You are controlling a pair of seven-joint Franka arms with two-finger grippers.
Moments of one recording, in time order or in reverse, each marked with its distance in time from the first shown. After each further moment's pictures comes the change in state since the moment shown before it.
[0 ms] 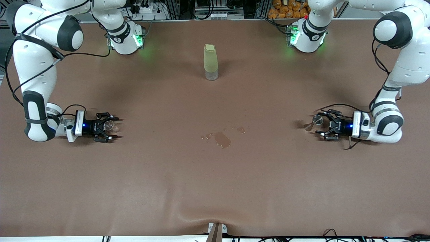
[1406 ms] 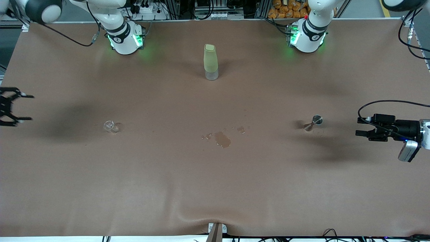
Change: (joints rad) left arm -0.007 -0.358 -0.185 0.241 0.098 -0.076 -1.860; right arm 0.020 -0.371 -0.335 0.408 -0.691 -0.163 0.936
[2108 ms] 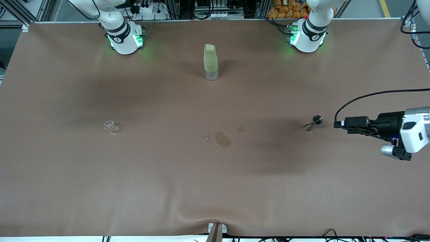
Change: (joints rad) left arm -0.249 -0.207 -0.016 0.013 0.358 0.203 -0.465; right arm 0.212 -0.371 0.056 0.059 -0.312 -0.114 0.953
